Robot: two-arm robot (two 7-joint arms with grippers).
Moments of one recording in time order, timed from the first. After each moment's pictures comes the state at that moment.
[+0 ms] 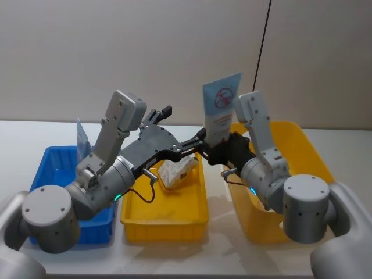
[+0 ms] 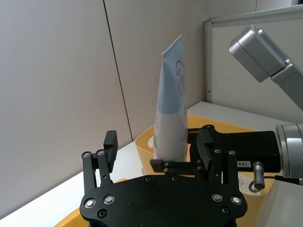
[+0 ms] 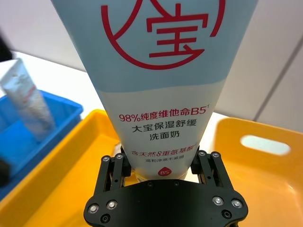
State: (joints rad) left arm -0.55 0.15 0.47 -1.34 -0.26 -0.05 -0.41; right arm 0.50 0.12 -0.31 -1.32 0.10 0.34 0.16
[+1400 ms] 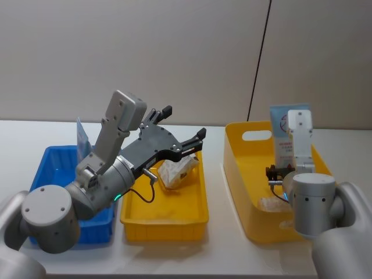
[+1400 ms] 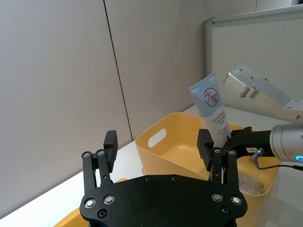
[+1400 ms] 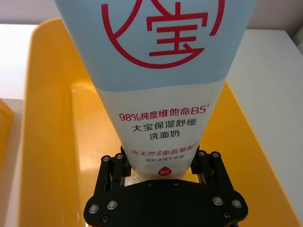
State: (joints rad) left arm -0.55 0.15 0.47 -1.34 -0.26 -0.05 -0.41; right arm 0.55 0.01 -0.10 -1.19 0.02 0.65 -0.26
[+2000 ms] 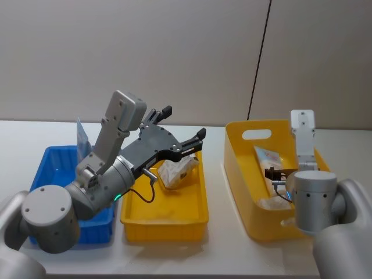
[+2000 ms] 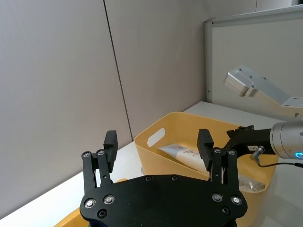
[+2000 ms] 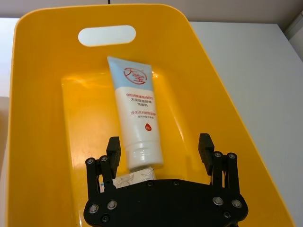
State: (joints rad) left arm -0.55 0.15 0.47 -1.34 -0.26 -0.05 -0.41; right arm 0.56 0.00 -0.08 -1.18 0.00 0.69 -0.27
